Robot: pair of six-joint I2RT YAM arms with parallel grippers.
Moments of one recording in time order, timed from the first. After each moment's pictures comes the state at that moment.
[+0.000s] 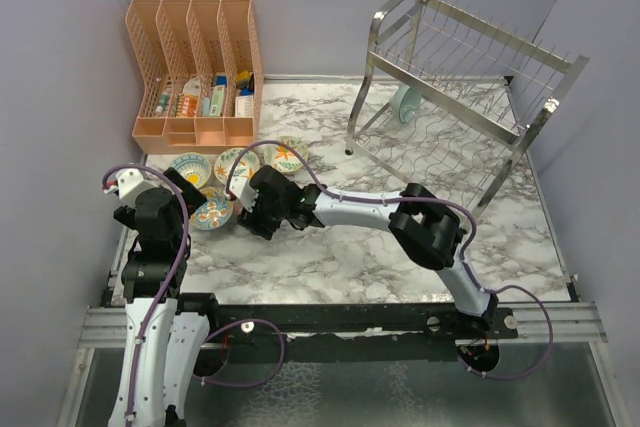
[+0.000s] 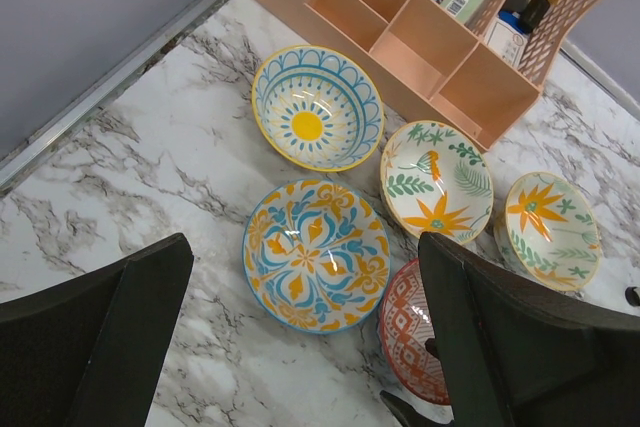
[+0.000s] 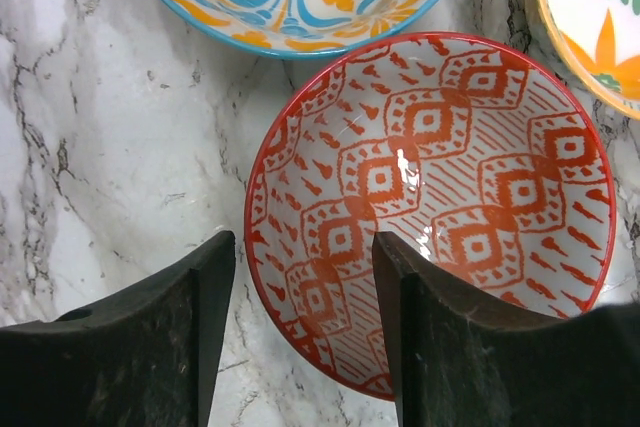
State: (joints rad) left arm 0.00 0.50 0.68 -0.59 -0.41 -0.53; right arm 1.09 2.18 1.62 -0.16 -0.15 -0.20
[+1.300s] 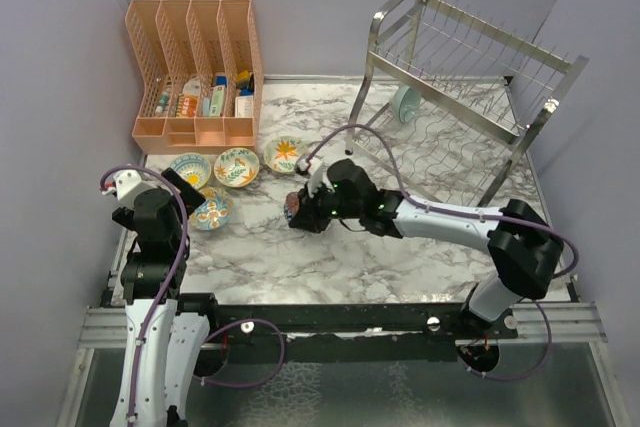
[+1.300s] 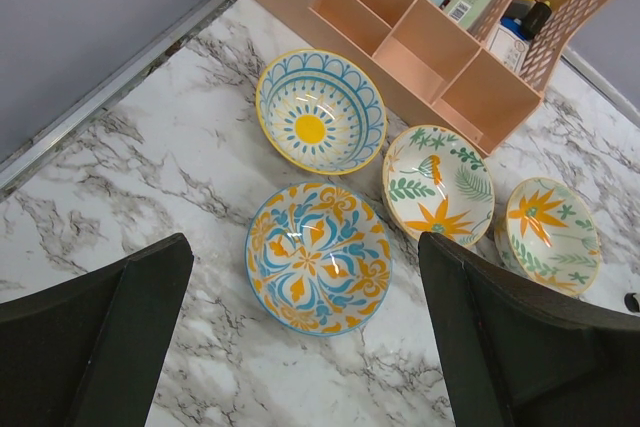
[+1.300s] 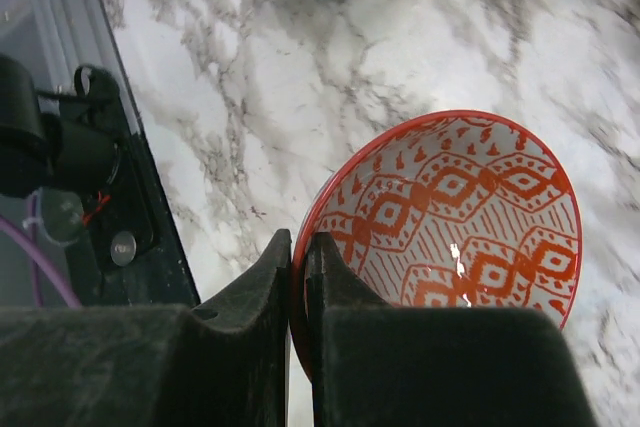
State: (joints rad) left arm 0.01 0.49 0.68 -0.59 -0.41 -0.53; right arm 1.01 1.65 1.07 0.09 -0.30 0.20
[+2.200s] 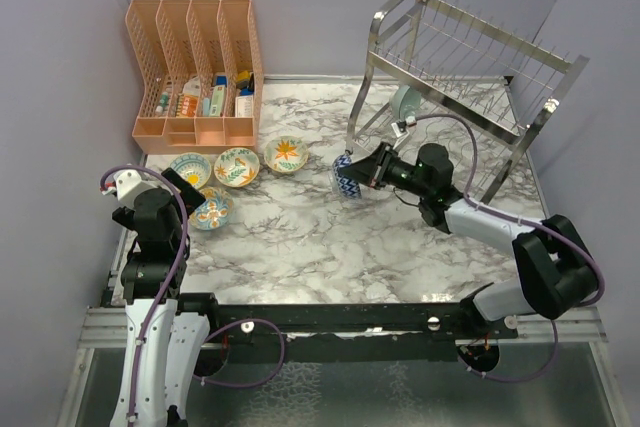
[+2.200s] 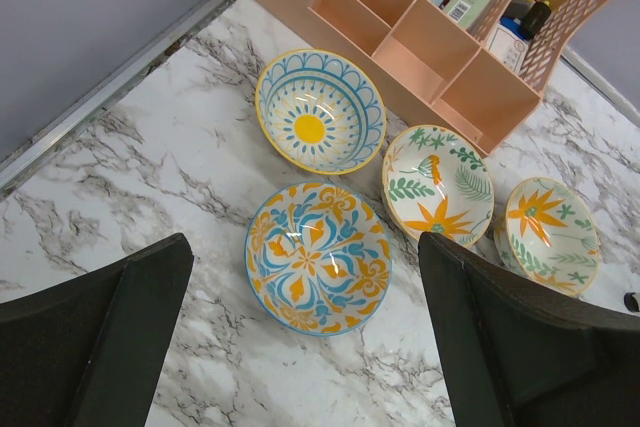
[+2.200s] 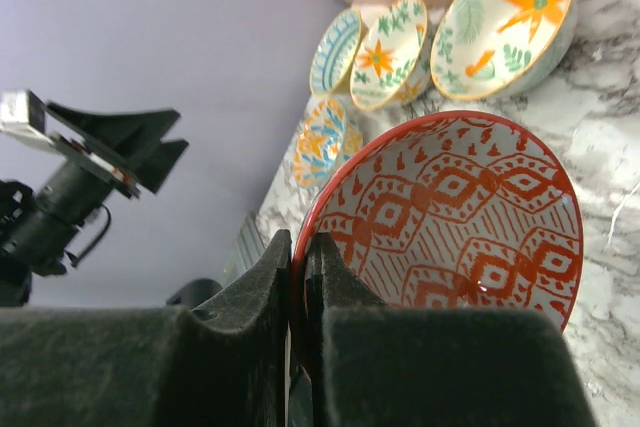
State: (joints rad) left arm 0.01 0.49 0.68 -0.59 -0.41 -0.53; right arm 0.52 1.42 0.66 0.67 -0.55 0.91
